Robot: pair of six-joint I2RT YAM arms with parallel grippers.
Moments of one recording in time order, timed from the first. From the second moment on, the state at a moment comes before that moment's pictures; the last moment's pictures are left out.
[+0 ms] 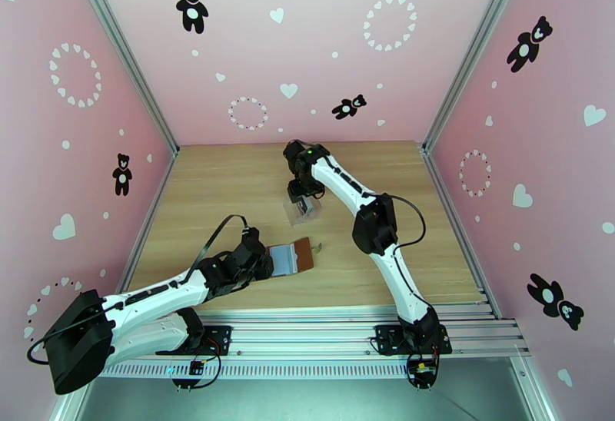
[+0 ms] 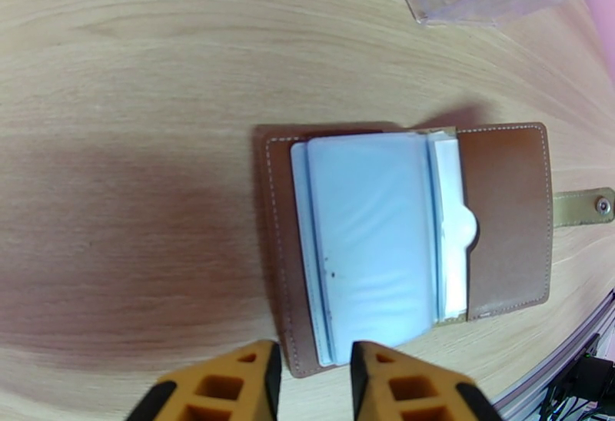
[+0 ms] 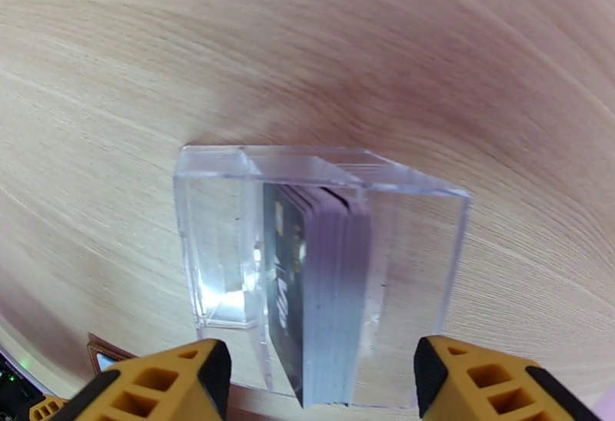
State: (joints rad) left arm -0.84 1.10 0.47 -0.32 -0.13 -0.92; right arm 0.65 2.44 2.42 -1.33 0.08 0.19
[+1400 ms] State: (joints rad) left arm -0.84 1.12 0.47 -0.32 -0.11 -0.92; right arm 0.67 2.51 2.42 -1.35 0.23 0.14
